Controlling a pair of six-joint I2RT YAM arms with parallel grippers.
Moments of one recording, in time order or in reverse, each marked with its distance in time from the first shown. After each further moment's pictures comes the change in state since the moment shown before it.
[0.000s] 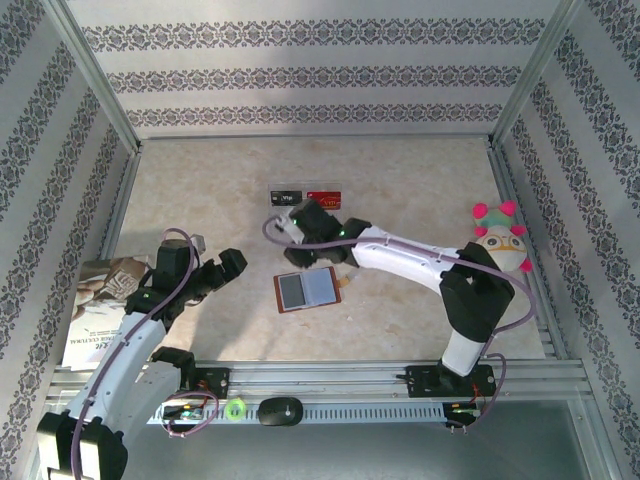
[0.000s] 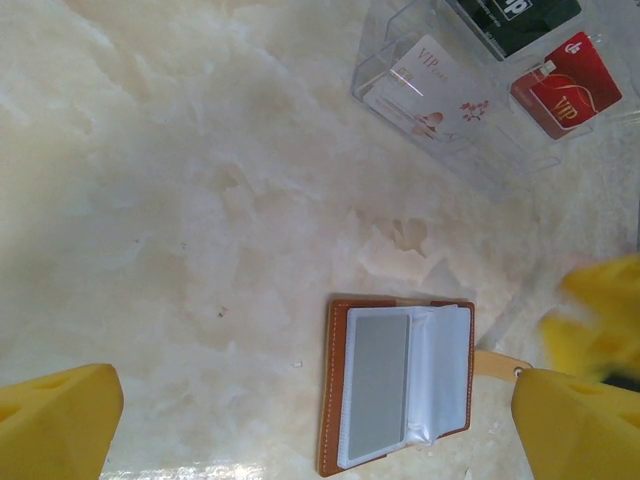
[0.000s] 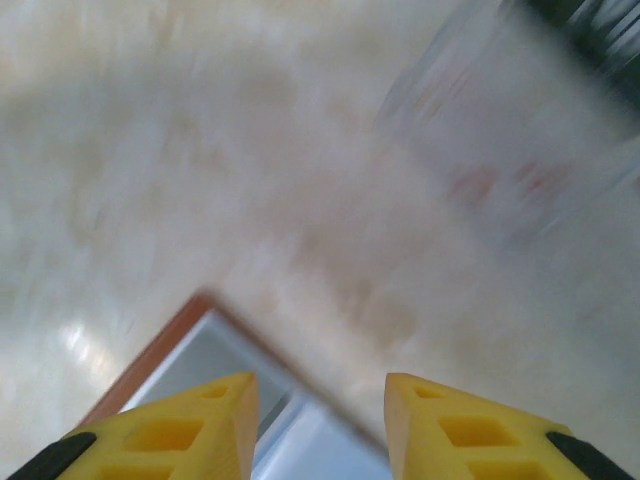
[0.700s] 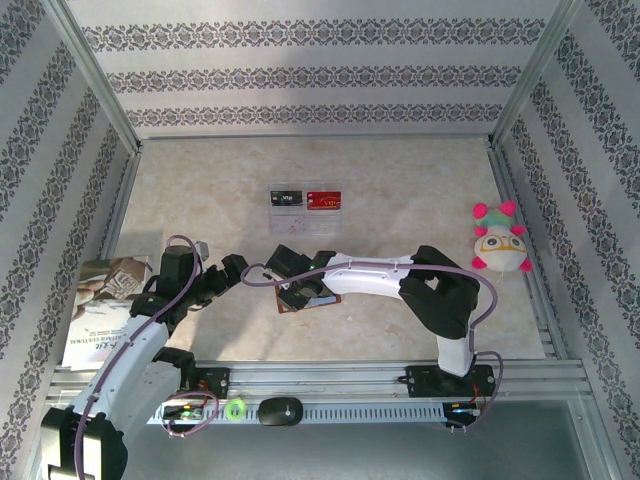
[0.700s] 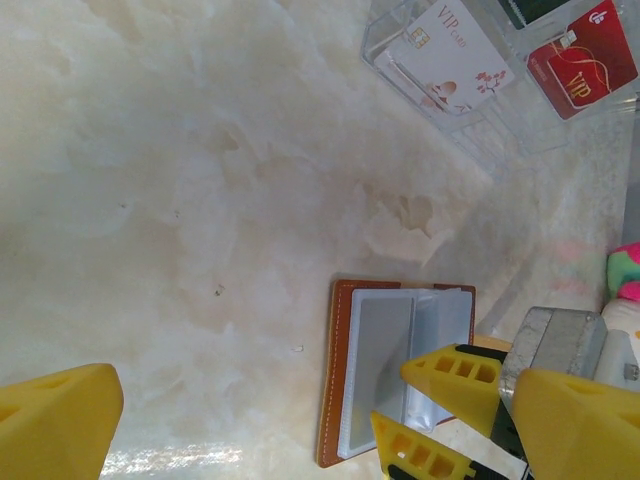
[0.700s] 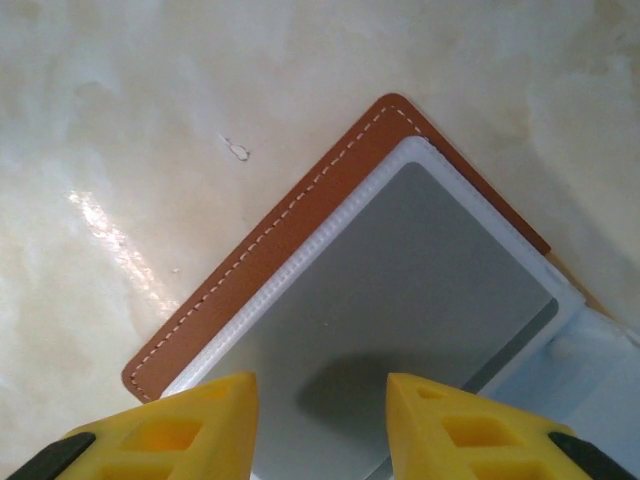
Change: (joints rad) left arm 0.000 0.001 -0.078 0.073 0.058 -0.039; right arm 0.158 0.158 -0.006 -0.058 0.046 0.092
